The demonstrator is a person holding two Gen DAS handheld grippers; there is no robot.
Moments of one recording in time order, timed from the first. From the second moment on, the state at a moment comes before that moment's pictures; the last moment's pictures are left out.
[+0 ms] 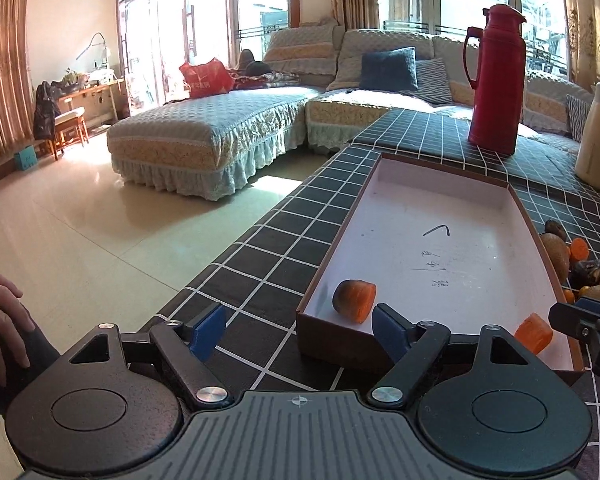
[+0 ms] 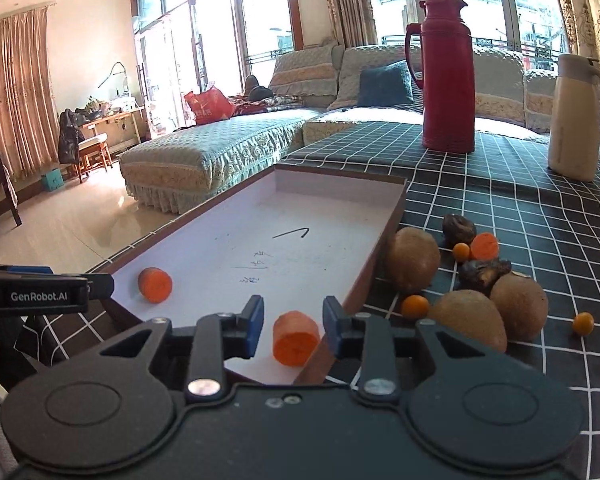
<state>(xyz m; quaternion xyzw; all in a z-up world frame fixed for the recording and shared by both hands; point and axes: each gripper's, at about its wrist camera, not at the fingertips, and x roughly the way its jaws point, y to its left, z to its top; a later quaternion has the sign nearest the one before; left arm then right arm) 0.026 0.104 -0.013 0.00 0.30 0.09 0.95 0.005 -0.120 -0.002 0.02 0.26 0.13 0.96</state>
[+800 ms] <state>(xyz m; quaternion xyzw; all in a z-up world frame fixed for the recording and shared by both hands) 0.027 0.057 -0.009 -0.03 0.30 0.00 0.95 -0.010 -0.195 -0.005 0.09 0.28 0.02 0.96</state>
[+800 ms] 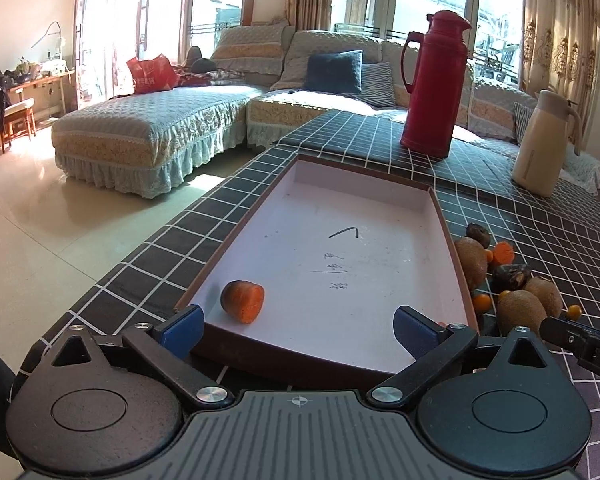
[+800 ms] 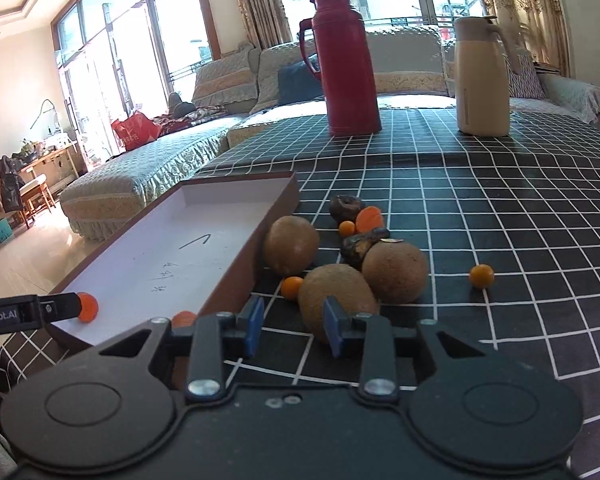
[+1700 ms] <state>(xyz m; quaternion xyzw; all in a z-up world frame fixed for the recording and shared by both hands) 0.005 -0.059 -0.004 0.01 0.29 -0.18 0.94 0.032 -0.306 -0.016 0.05 0.32 -0.08 0.94</state>
